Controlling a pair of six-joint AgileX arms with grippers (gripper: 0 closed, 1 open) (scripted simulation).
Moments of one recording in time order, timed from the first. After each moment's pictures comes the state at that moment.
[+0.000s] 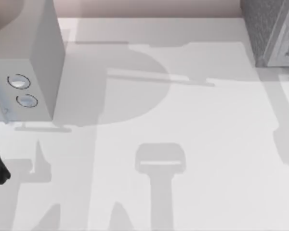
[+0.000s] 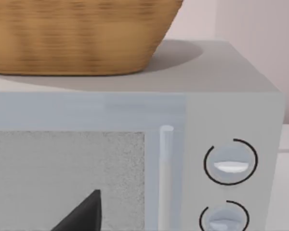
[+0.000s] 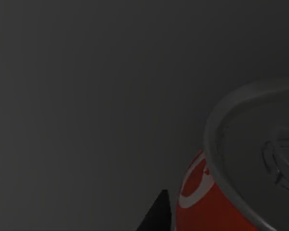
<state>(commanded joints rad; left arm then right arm) 0.00 0.00 0.00 0.00 0.00 0.00 0.10 2.09 2.77 -0.68 0.12 0.02</state>
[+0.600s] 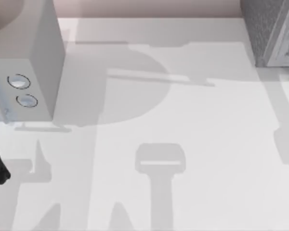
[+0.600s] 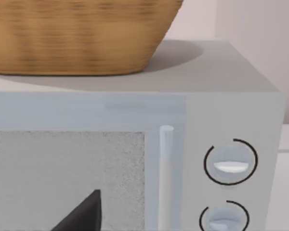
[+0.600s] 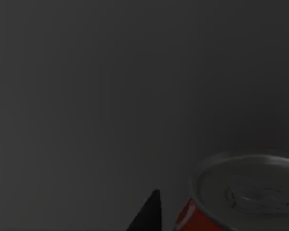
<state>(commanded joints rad) 0.00 0.00 0.00 0.00 0.00 0.00 0.10 2.09 2.77 -0.68 0.12 0.02</state>
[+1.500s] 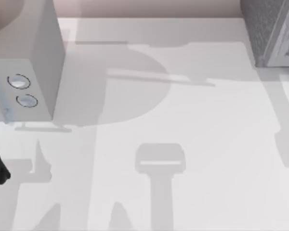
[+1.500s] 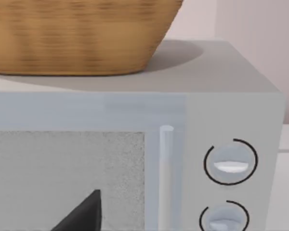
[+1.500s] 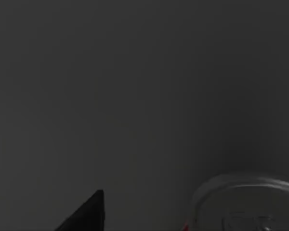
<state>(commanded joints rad) 0.00 0.00 0.00 0.00 0.00 0.00 0.10 2.04 2.71 -0.65 0.11 0.01</state>
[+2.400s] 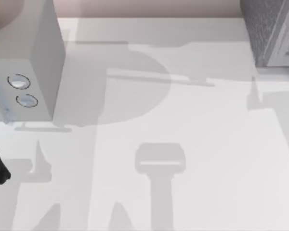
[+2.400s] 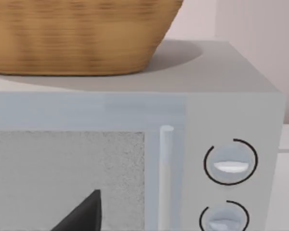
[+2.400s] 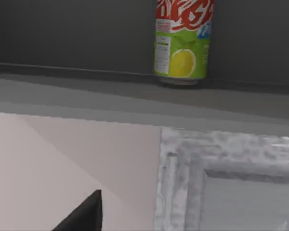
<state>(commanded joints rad) 0.00 0.00 0.00 0.00 0.00 0.00 0.04 0.80 1.11 -0.20 -0.01 -0.05</state>
